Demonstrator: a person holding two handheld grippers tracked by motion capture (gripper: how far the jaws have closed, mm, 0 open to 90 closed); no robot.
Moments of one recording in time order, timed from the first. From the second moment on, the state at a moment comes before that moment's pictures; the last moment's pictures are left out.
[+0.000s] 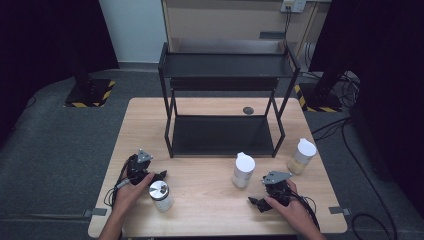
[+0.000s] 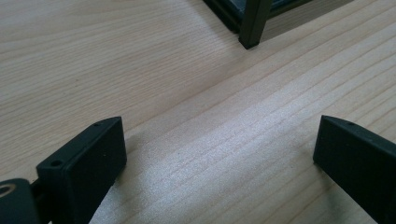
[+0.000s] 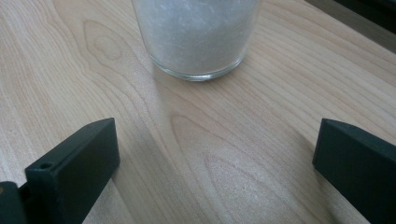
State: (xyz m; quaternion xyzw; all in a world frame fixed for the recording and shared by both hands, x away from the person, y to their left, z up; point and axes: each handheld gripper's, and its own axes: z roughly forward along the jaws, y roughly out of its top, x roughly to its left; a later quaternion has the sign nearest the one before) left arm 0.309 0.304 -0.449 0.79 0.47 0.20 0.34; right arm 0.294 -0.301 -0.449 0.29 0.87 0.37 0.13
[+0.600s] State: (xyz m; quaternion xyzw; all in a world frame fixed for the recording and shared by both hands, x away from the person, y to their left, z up) left arm 0.291 0.330 -0.441 0.76 0.48 0.22 0.37; right arm 0.293 -0.301 -0.449 0.29 0.87 0.37 0.13
